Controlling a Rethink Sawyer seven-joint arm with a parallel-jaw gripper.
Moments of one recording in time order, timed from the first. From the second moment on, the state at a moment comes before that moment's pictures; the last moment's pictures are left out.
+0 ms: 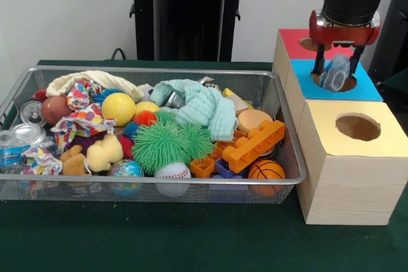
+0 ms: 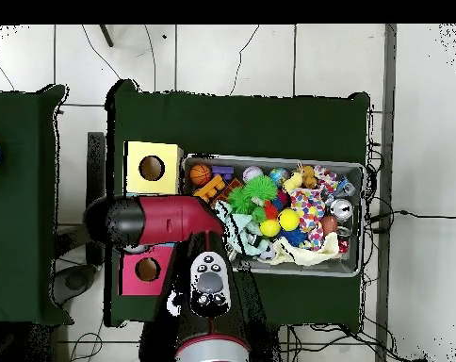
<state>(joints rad) 0.03 -0.64 0.05 1.66 0.05 0.70 1.85</state>
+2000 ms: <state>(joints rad) -0.01 -0.76 0.07 1.66 0.03 0.79 1.85</state>
